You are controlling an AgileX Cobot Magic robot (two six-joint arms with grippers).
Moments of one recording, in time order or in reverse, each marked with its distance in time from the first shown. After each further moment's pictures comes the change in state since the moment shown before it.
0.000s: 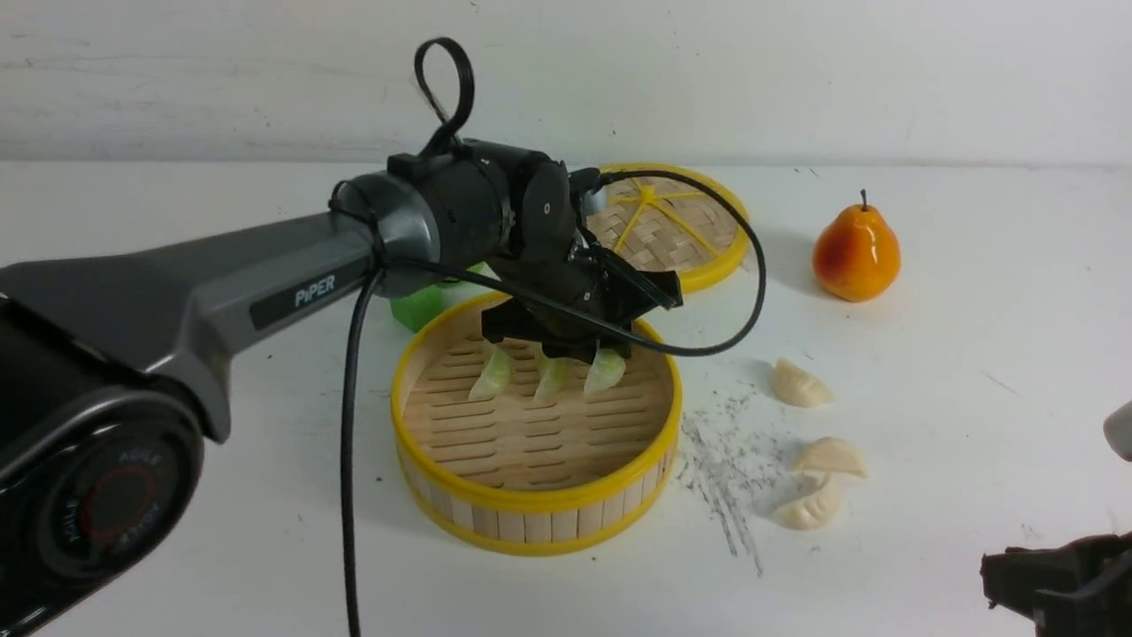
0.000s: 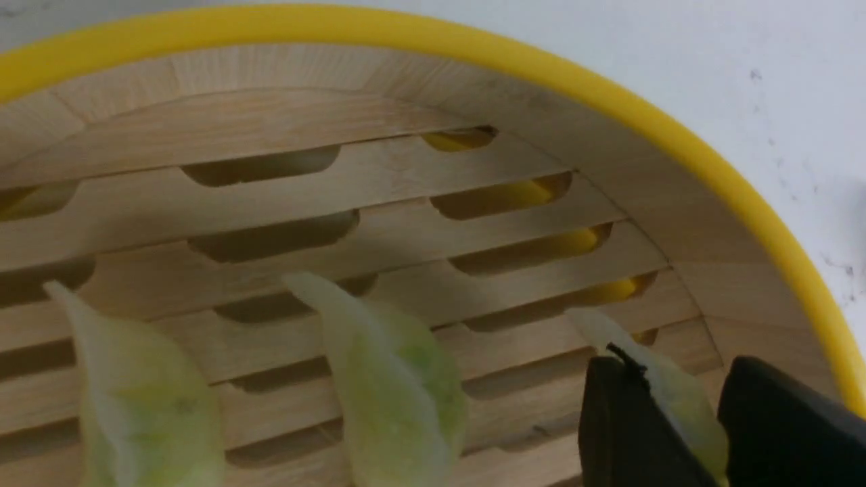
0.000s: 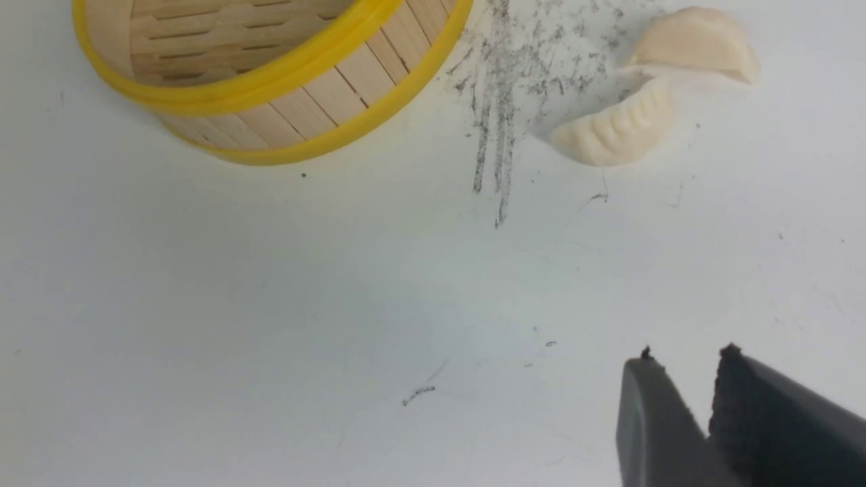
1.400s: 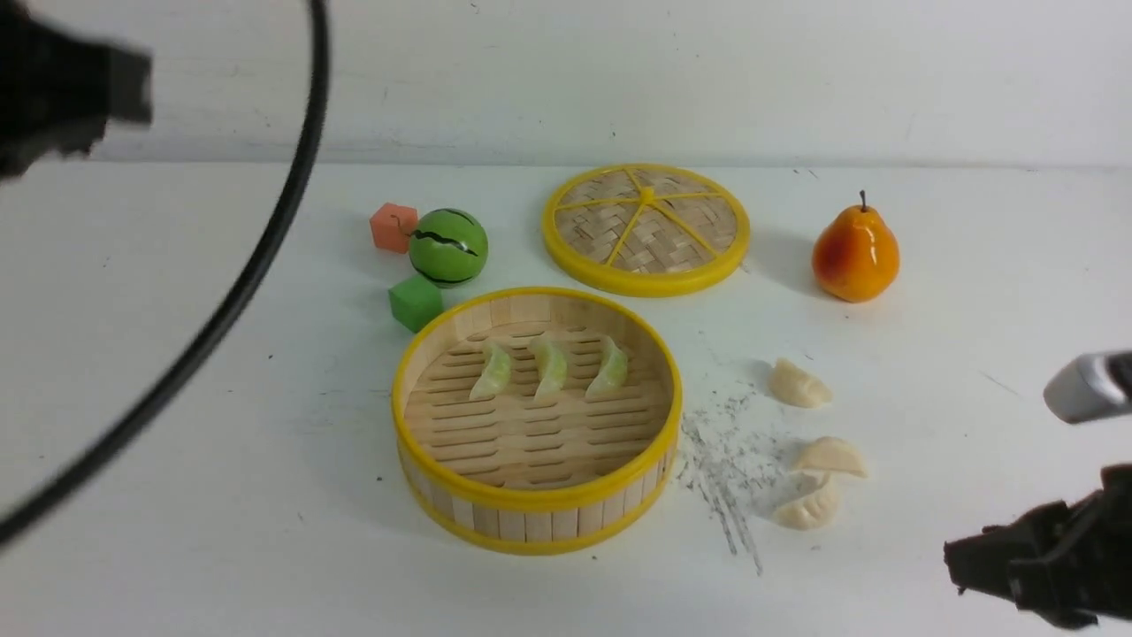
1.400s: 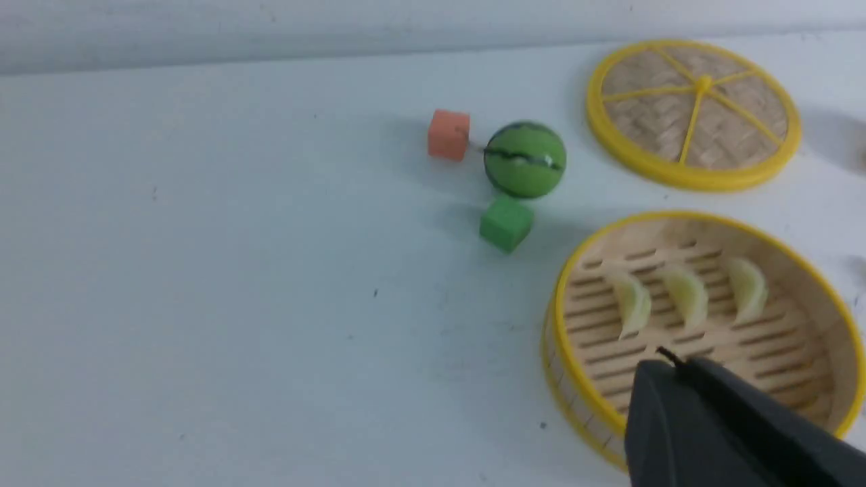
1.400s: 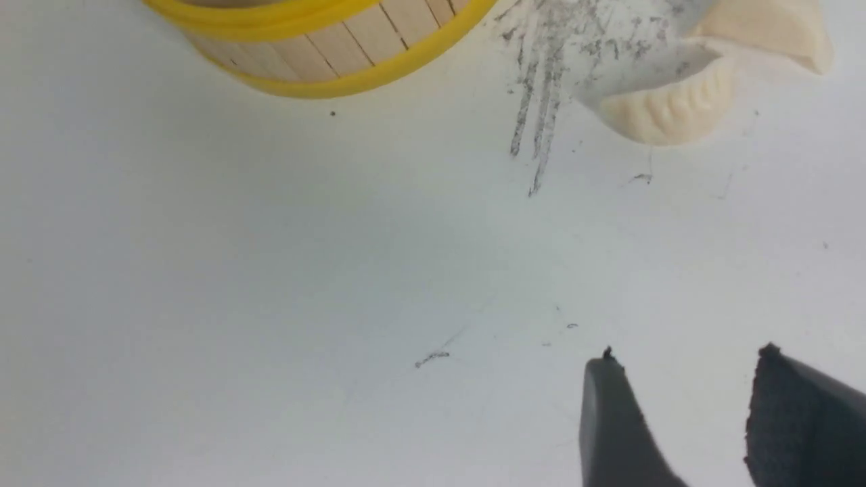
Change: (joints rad) right arm 0.000 0.177 -0.162 -0.048 0.133 -0.074; left arm 0.000 -1.229 0.628 0.551 0.256 -0.013
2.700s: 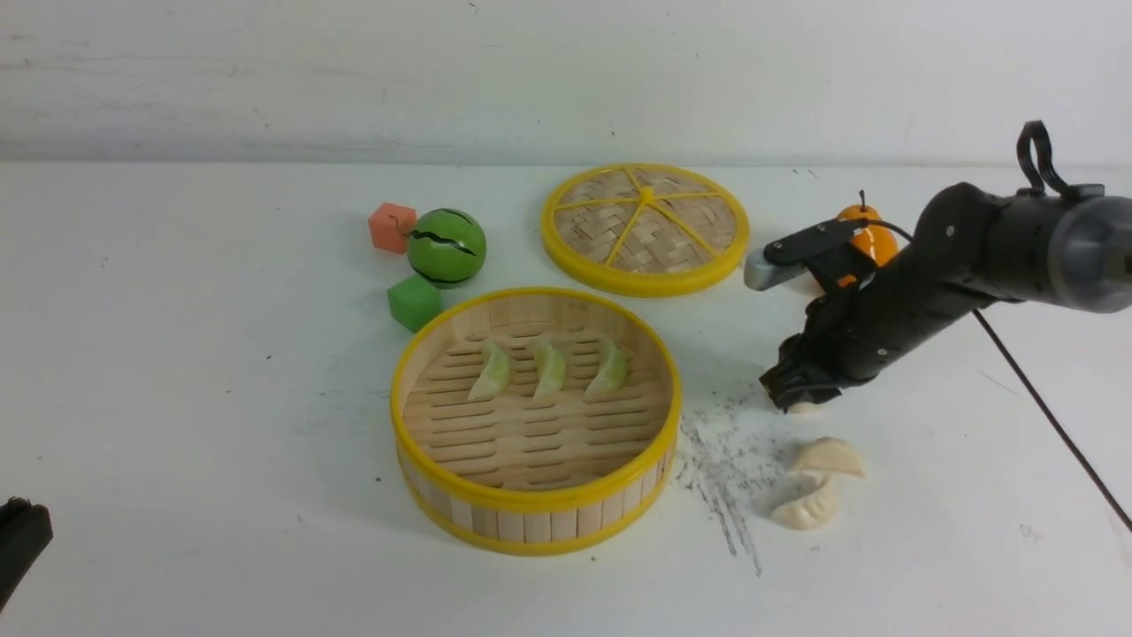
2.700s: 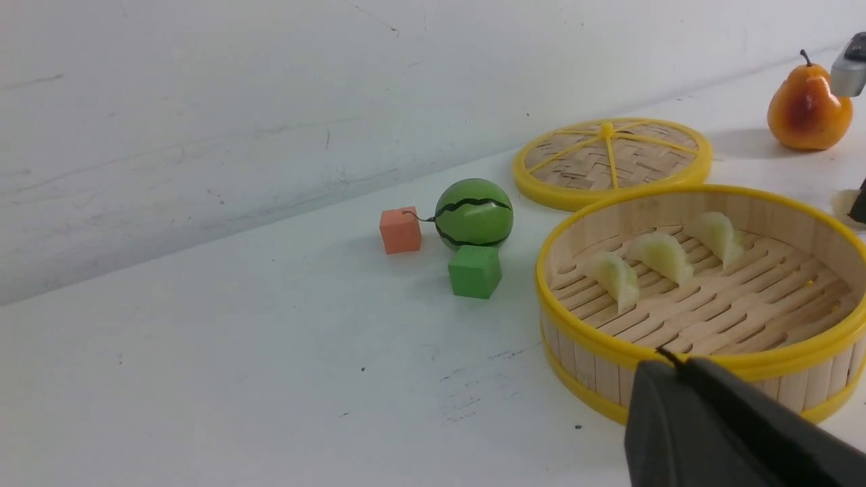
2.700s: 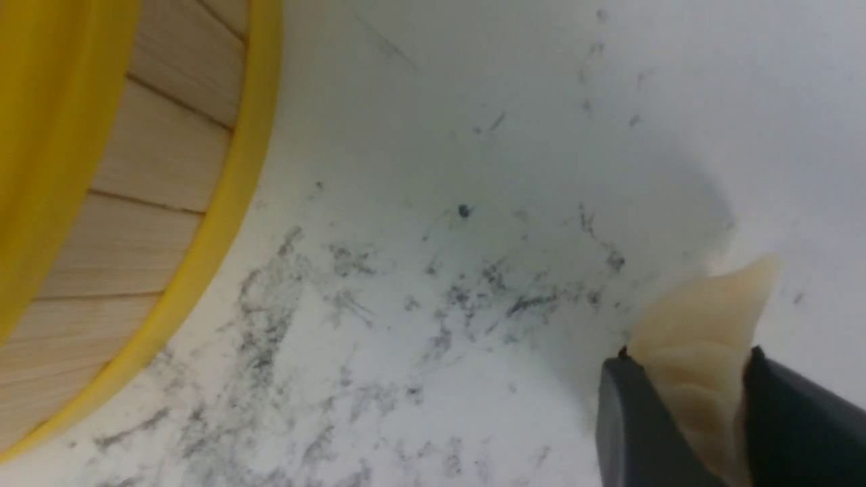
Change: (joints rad) right arm 0.118 1.022 -0.858 -0.293 -0.083 0.016; left arm 0.000 -0.765 0.973 0.342 -0.634 -0.093
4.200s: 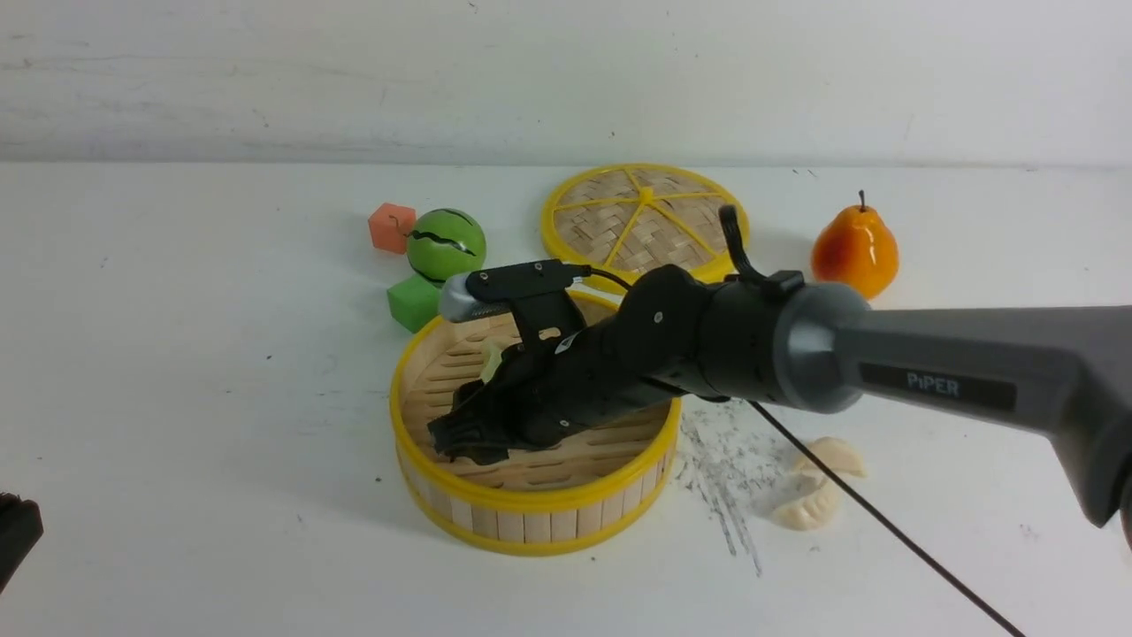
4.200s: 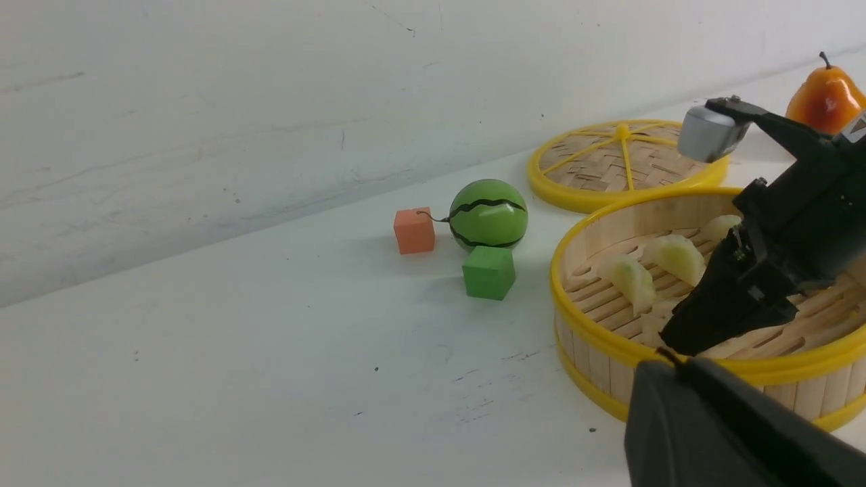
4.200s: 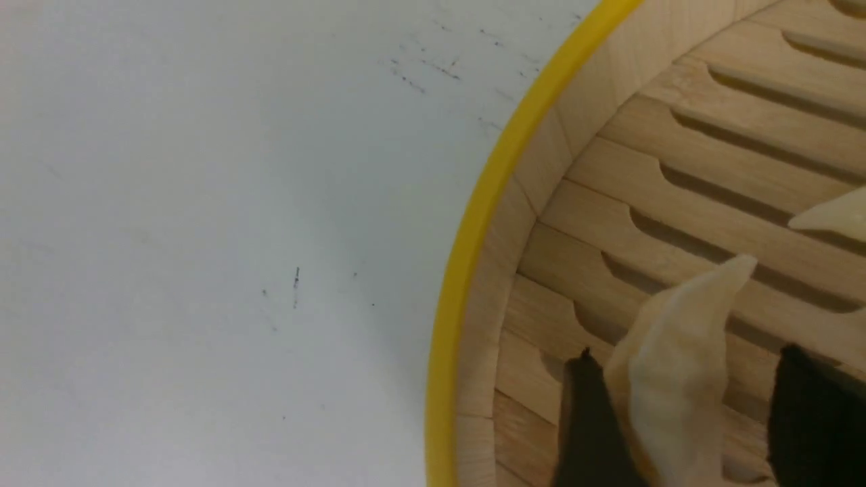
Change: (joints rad) right arm 0.492 0.035 -0.038 0.375 -0.268 0.133; left arm 0.000 0.000 0.002 0.056 0.008 -0.052
